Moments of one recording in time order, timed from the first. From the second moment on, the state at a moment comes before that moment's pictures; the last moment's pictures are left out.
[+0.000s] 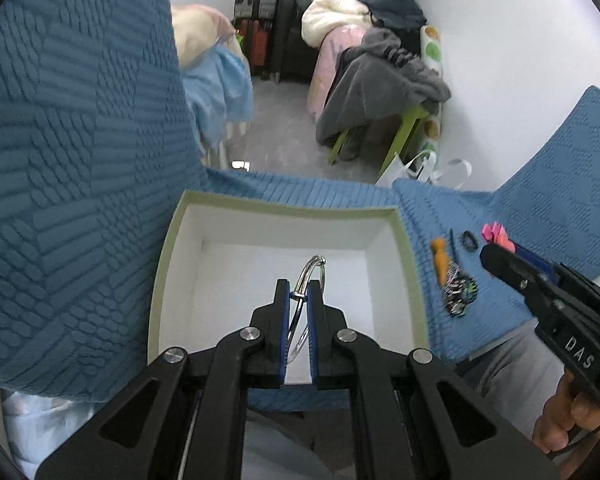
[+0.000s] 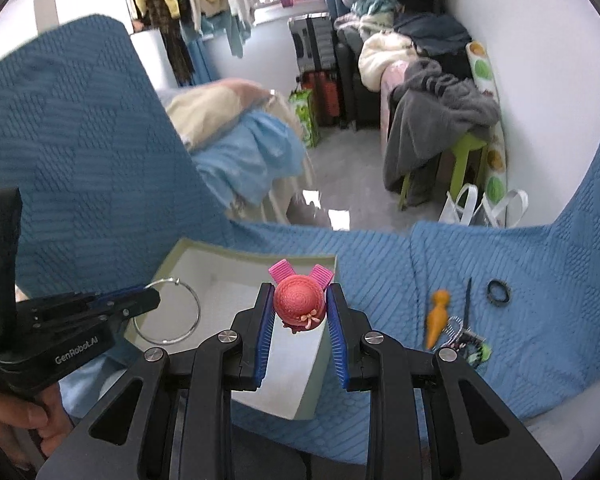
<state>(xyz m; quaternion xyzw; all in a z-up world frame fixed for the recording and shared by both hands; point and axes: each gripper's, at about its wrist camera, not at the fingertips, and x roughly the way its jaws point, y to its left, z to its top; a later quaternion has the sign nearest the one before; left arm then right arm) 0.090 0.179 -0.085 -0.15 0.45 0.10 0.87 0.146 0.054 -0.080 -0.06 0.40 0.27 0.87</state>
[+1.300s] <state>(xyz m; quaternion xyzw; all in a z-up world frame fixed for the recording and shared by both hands) 0.078 0.180 -0.046 -0.16 0.42 0.11 0.89 0.126 0.054 -0.044 -0.08 0.36 0.31 0.88</state>
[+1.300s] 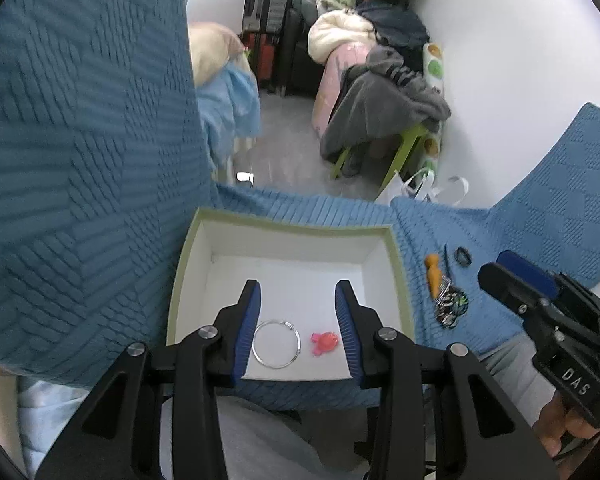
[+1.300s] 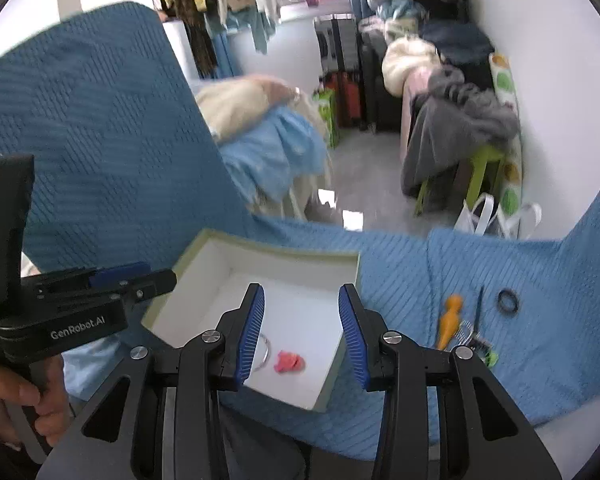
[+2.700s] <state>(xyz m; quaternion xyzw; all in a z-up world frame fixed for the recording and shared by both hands) 0.084 0.037 -0.004 -0.16 0.34 0.03 0.92 0.097 -0.112 0.008 -0.06 0.25 0.26 0.93</state>
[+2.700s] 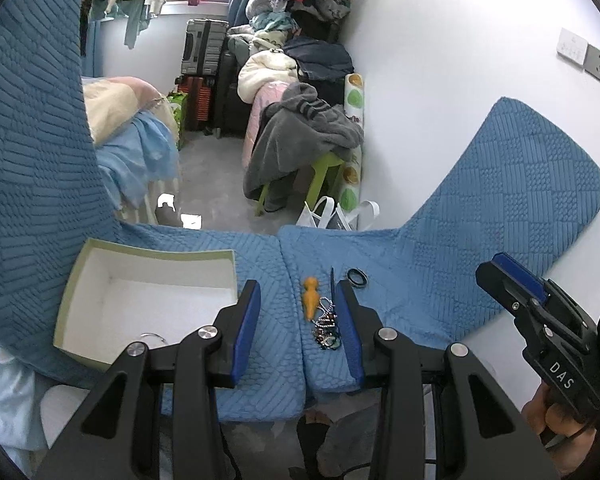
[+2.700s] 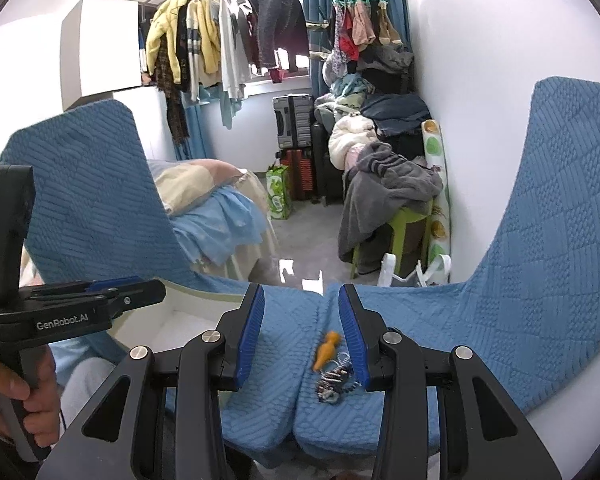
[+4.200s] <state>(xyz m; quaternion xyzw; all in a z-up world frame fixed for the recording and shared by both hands) 0.220 -0.003 -0.165 -0.19 0.45 -0.04 0.87 0.214 -0.156 -0.183 -0.02 0.40 0.24 0.88</state>
